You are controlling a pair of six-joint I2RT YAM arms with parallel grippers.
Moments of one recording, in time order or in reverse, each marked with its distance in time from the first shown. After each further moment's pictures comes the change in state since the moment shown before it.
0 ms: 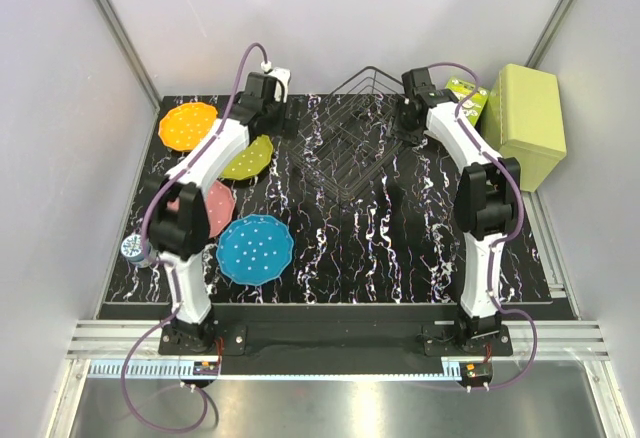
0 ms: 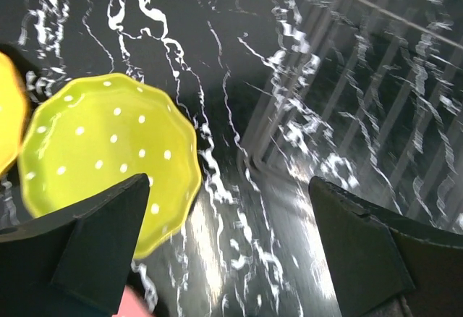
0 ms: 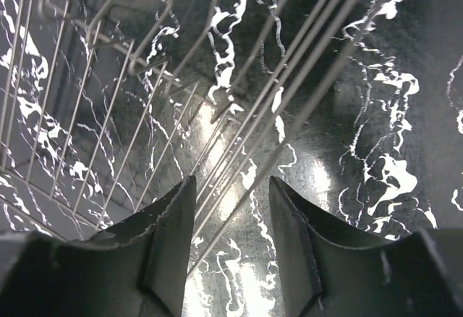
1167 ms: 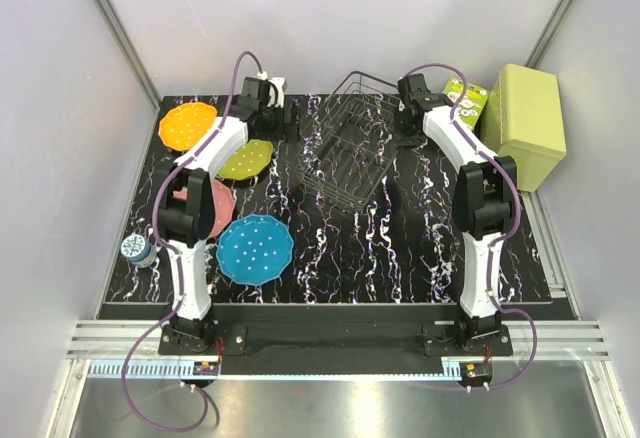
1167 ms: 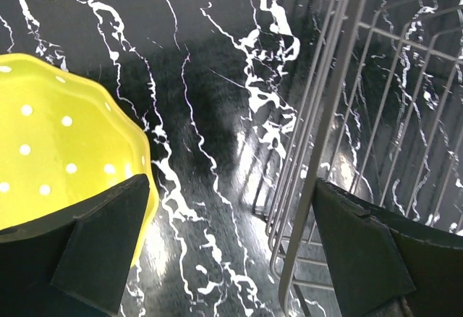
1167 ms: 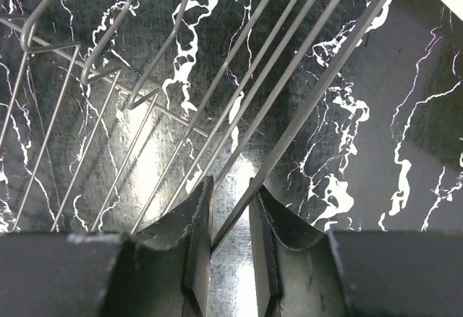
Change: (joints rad) left arm 0.074 0.181 0.068 0.002 0.225 -0.103; right arm 0.020 0.010 -0.047 0.028 0.069 -0.269
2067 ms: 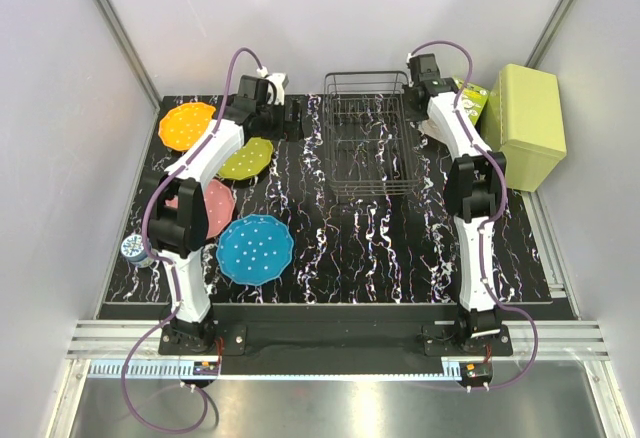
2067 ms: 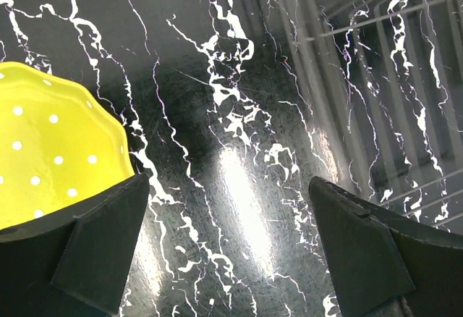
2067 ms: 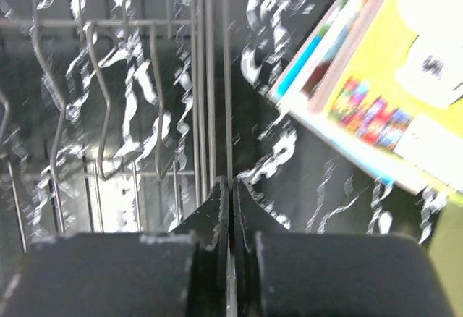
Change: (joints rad) left arm -0.021 -0.126 -0.074 0.020 0.044 -0.007; right arm -0.067 0.249 0.407 -0.016 0.089 -0.128
